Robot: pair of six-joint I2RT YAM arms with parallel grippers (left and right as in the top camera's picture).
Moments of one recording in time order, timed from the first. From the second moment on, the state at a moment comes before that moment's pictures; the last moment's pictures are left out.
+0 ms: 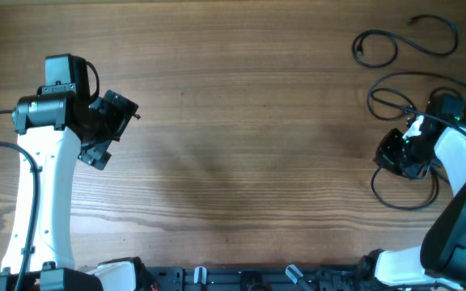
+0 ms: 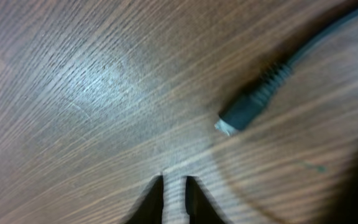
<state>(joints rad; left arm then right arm) 0.11 1.43 1.33 -1.20 0.10 -0.94 -0.37 1.64 0.96 -0.84 -0.25 0.32</state>
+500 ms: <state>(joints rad) 0.11 1.43 1.33 -1.20 0.10 -0.94 -0.24 1.66 1.03 -0.87 -0.34 0.32</state>
